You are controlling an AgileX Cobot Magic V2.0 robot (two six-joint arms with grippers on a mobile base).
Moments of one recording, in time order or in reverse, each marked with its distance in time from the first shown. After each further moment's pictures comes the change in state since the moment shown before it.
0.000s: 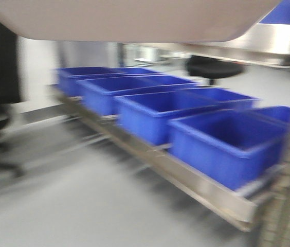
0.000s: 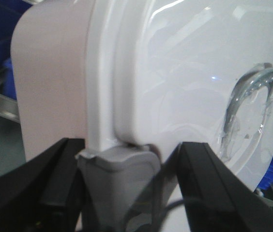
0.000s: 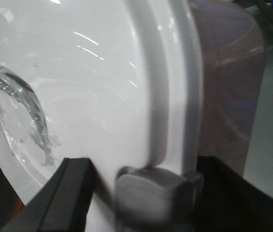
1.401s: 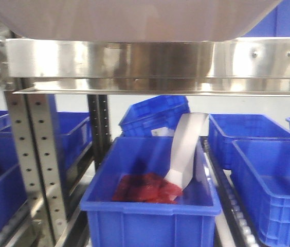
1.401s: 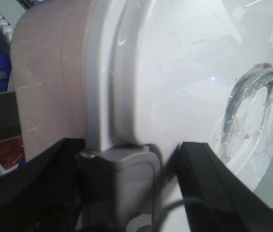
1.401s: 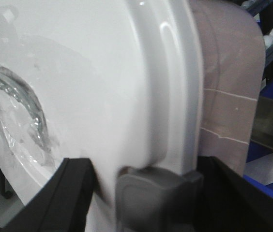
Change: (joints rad) left arm 0.000 0.000 0.000 -0.004 0.000 0.000; right arm 0.000 0.000 0.000 0.000 0.000 0.000
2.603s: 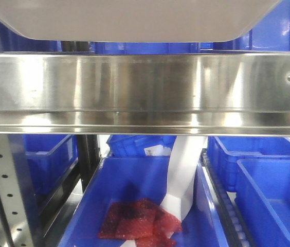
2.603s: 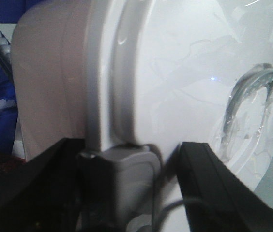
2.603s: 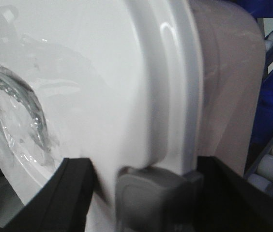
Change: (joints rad) left arm 0.000 0.000 0.000 0.000 0.000 0.000; right arm 0.000 0.000 0.000 0.000 0.000 0.000
